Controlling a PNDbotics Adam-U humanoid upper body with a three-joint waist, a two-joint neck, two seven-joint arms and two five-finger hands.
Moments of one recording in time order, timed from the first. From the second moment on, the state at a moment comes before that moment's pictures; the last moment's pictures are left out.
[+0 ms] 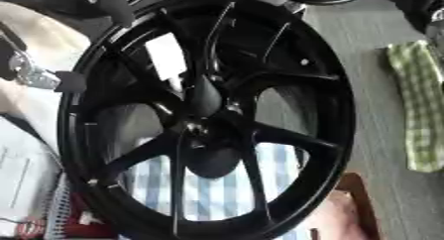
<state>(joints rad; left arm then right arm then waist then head) -1.06 0.80 -0.41 -1.77 -0.16 -0.12 -0.83 -0.79 -0.68 0.11 -1.44 -0.22 0.17 0.15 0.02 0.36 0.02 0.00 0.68</state>
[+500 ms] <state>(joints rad) -1.07 0.77 -0.43 -1.73 -0.17 -0.14 -0.82 -0.80 -0.68 0.11 -1.44 -0.23 0.17 0.15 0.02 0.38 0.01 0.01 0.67</state>
